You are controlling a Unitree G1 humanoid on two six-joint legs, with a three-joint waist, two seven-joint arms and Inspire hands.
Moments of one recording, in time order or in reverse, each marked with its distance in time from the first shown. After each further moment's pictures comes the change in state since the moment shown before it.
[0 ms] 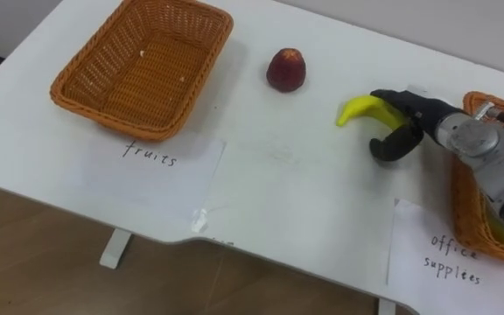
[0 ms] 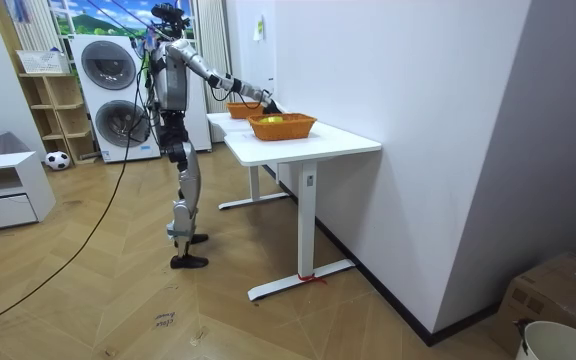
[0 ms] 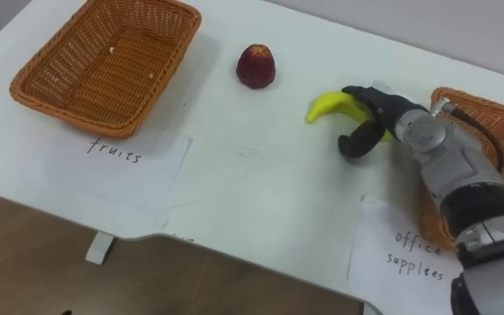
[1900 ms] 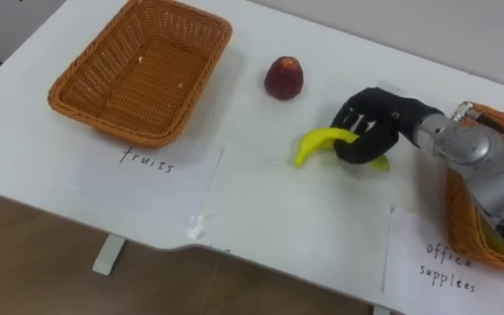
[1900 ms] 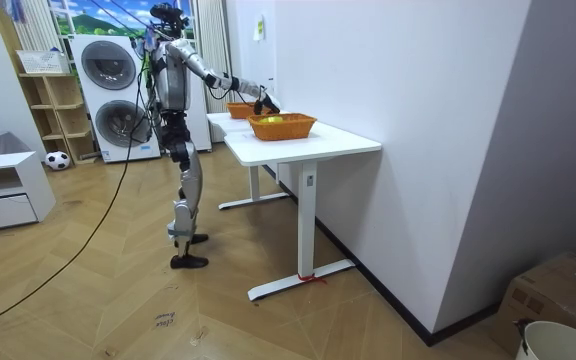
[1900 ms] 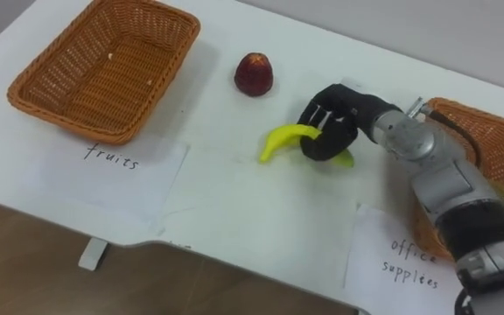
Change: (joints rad) left arm 0.017 0.000 0.037 0.033 0.018 -0.021 -0.001; right arm 0.110 -0.015 -0.003 -0.326 0.097 -0.012 0.041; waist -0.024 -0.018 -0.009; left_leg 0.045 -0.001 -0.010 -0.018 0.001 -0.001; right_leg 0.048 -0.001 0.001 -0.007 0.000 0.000
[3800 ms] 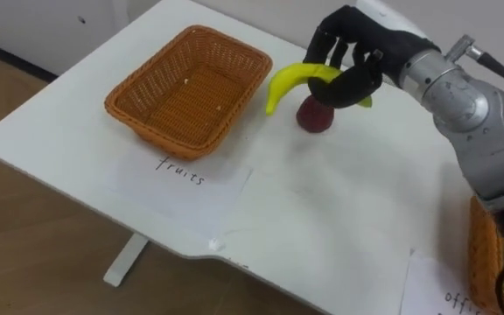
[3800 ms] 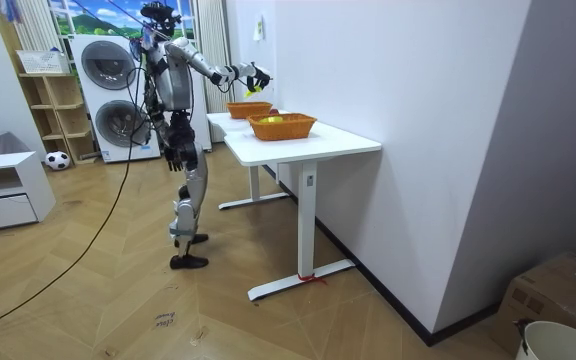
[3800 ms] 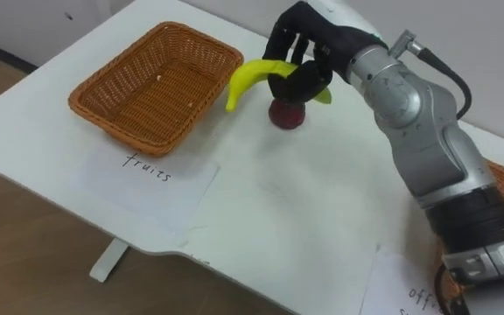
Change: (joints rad) left arm 0.165 -0.049 0.109 -0.130 0.072 0.066 0.032; right arm -0.016 0.044 -0.085 -0.374 -0.191 0.078 -0.052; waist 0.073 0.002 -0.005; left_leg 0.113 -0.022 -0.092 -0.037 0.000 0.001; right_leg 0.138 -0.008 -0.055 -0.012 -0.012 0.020
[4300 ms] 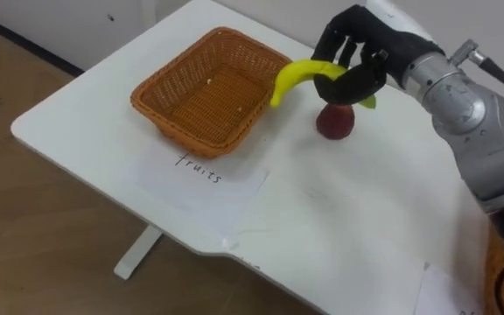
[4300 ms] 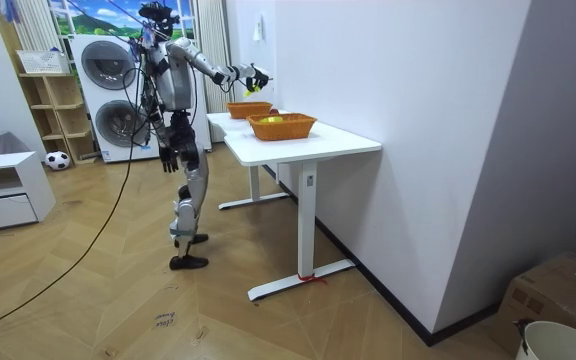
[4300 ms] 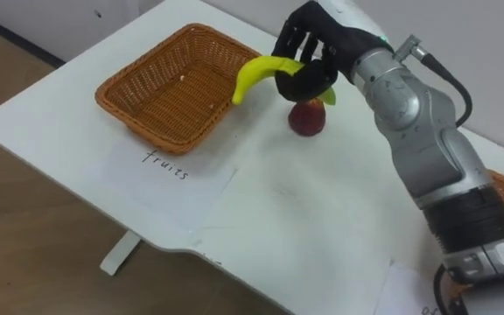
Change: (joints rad) left arm 0.001 0.010 0.030 0.001 0.006 0.011 -0.013; right arm 0.000 0.000 0.009 0.046 0.038 0.018 -0.085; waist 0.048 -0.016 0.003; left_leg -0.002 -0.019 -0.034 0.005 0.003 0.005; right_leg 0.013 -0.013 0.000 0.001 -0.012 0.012
